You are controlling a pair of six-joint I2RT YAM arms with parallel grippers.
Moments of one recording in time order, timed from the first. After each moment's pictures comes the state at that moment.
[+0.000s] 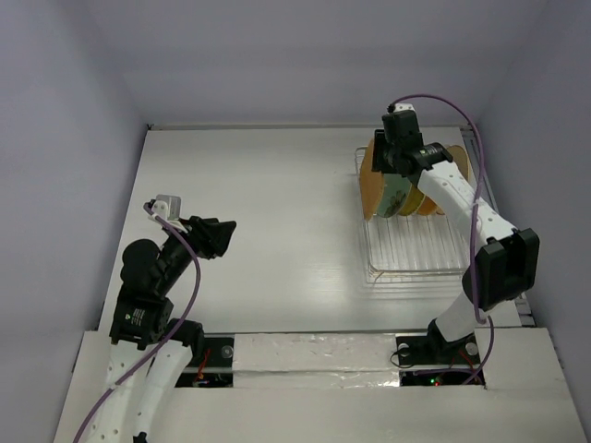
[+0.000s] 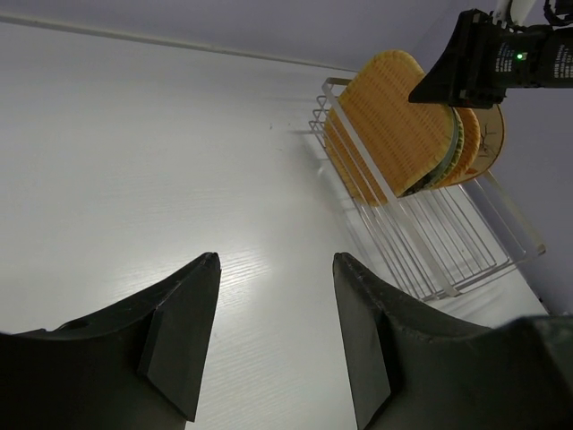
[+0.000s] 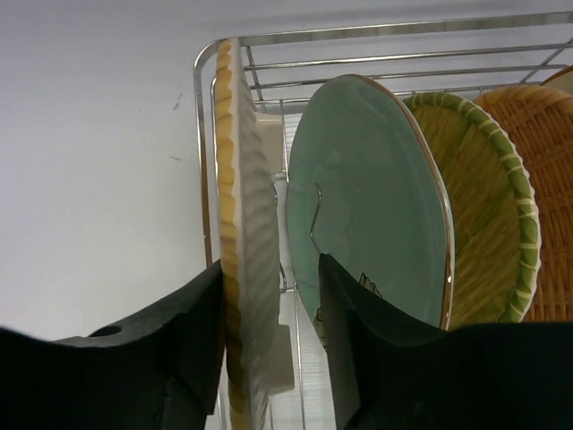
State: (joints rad) left arm -0.20 0.40 0.66 -0.34 0.29 -0.44; right arm 0.36 1.61 1.54 -0.62 0.31 0.28
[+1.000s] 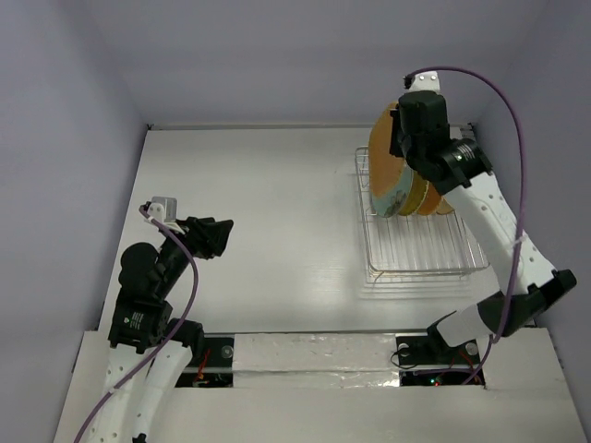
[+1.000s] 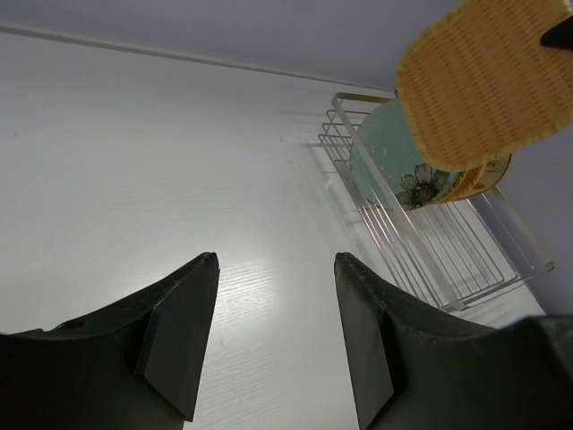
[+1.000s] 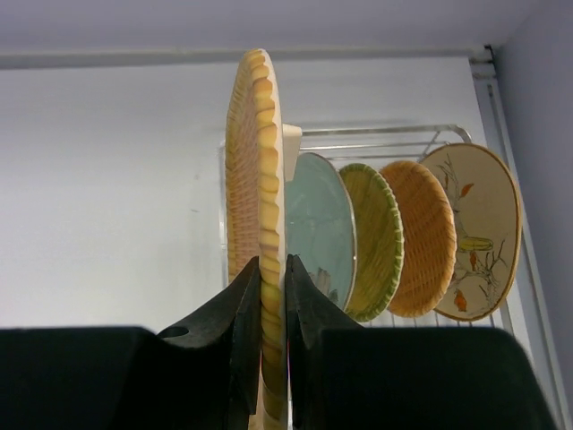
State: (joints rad) left arm -0.21 0.38 0.66 -0.34 0.24 -0.44; right arm 0.48 1.50 1.80 -0.81 0.55 0.20
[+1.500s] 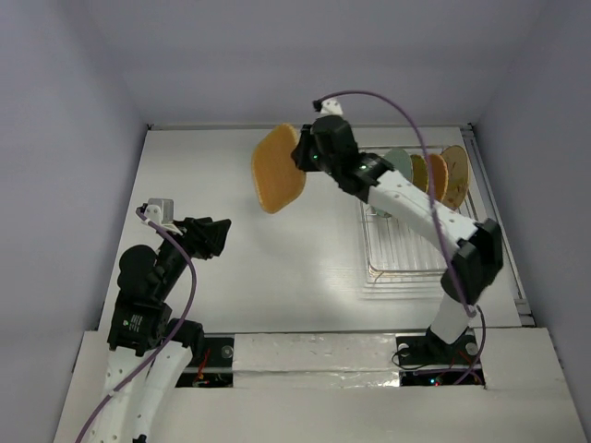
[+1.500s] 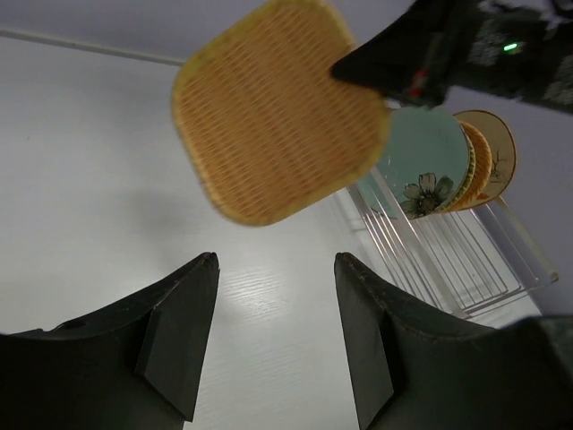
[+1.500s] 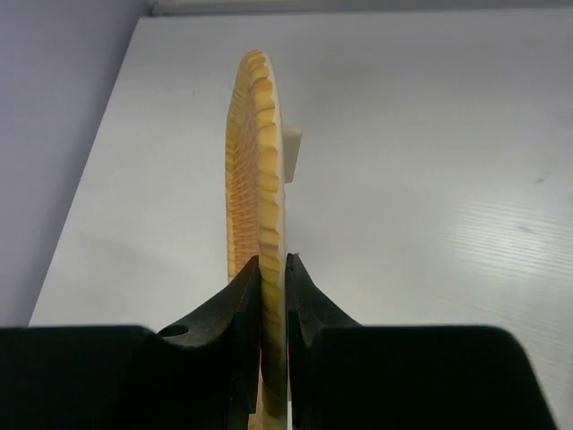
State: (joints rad) left arm -0.21 0.36 0.66 -0.34 0.21 -0.45; right arm 0.72 1.69 1.70 -0.36 0.26 0.47
